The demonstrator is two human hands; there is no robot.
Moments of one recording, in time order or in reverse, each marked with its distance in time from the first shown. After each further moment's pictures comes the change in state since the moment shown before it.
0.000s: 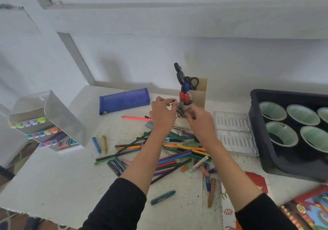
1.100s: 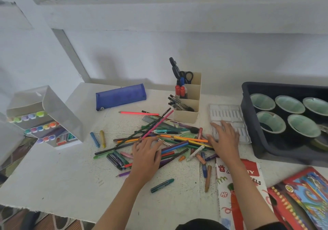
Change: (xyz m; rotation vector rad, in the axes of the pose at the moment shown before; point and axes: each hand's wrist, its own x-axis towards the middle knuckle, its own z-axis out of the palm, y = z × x) left_hand -0.121 -0.131 -0.032 0.368 -0.145 0.461; right_hand -0.084 0.086 -0.032 -0.429 -0.190 0.343
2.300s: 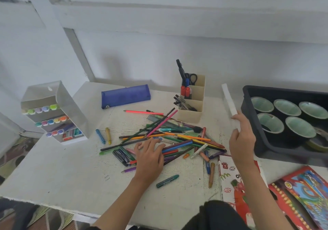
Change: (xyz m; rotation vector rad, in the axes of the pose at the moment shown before) left_hand -0.013 0.005 -0.006 0.073 0.175 0.084; right_hand -0.037 -0.032 -0.051 0.326 0.633 -0.248
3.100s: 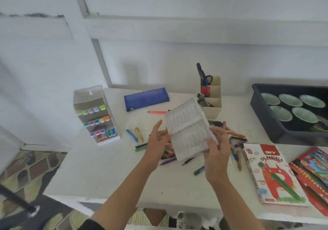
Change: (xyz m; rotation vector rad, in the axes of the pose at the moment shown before) left_hand 0.022 -0.057 -0.109 -1.229 -0.325 -0.764; right_hand -0.097 -0.193 0.045 0.975 0.033 0.607
